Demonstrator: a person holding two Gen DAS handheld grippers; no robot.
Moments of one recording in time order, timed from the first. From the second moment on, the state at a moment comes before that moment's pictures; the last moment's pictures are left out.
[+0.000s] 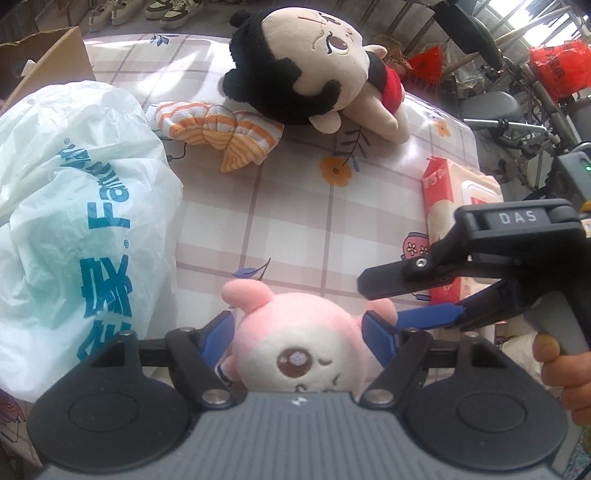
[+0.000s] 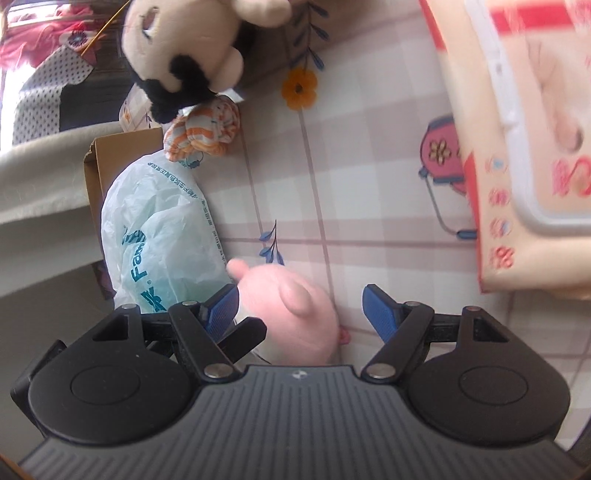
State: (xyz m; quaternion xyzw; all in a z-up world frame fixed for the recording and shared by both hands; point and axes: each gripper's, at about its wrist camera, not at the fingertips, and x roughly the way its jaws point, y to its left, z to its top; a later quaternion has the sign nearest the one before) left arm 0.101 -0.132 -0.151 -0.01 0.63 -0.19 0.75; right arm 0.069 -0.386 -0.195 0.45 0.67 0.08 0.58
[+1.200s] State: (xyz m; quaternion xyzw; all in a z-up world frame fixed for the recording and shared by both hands) left arm 0.083 -0.123 -0.170 -0.03 0.65 -0.18 0.74; right arm 0.200 -0.215 -0.107 -0.12 0.54 0.37 0.75
